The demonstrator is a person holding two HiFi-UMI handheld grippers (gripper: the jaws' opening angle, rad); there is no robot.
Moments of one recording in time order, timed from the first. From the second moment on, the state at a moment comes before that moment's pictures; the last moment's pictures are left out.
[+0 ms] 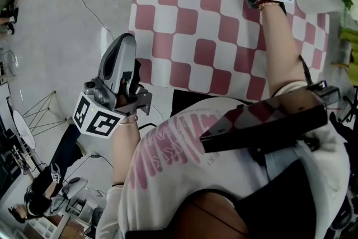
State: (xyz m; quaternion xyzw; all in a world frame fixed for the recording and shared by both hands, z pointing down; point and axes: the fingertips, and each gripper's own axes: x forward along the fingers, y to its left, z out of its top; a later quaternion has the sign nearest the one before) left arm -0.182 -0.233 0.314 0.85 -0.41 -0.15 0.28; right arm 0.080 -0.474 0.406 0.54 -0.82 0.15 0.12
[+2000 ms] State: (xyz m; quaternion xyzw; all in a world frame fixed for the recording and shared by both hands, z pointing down) left arm -0.186 -0.229 0.324 0.85 -0.42 -0.15 0.29; right arm 0.067 -0.466 0.450 0.52 -0.82 0.17 0.18
